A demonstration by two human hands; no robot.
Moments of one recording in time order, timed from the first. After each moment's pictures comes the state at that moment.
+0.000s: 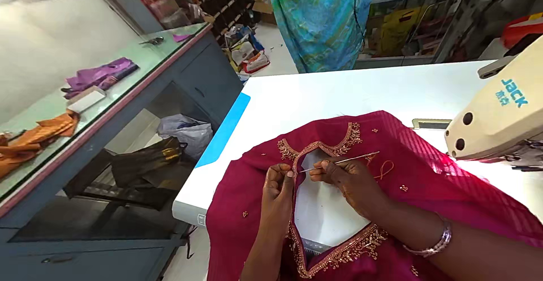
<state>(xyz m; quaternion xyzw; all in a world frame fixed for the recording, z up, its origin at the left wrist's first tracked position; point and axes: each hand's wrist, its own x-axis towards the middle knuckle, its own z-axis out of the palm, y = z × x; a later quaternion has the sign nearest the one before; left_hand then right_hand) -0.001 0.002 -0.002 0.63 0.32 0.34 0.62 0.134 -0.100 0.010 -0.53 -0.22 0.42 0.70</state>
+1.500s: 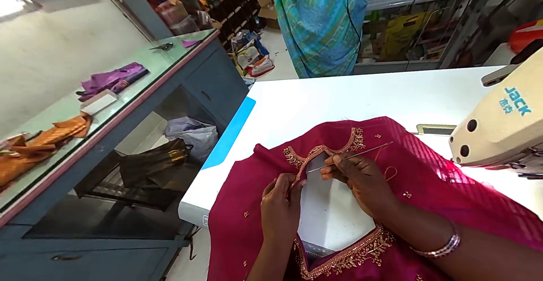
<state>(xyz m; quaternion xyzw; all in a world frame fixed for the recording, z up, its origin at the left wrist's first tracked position) -0.009 0.002 -0.010 0.85 0.33 0.36 0.21 0.140 -0.102 0.009 -0.48 -0.27 0.35 0.76</state>
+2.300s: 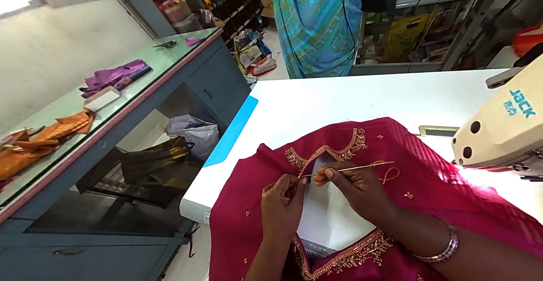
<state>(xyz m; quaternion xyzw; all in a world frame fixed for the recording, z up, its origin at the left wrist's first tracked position) -0.011 0.003 -0.004 0.83 0.33 0.35 0.27 0.138 -0.103 -0.005 -0.52 -0.48 0.22 0.67</state>
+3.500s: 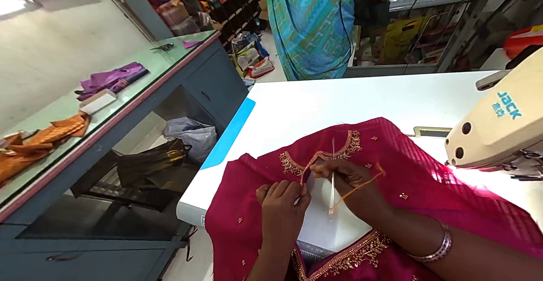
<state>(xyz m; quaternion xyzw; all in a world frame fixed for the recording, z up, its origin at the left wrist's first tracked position) -0.006 -0.002 -0.012 0.89 0.25 0.39 0.03 0.141 -0.099 -0.011 -0.51 -0.50 0.15 0.68</state>
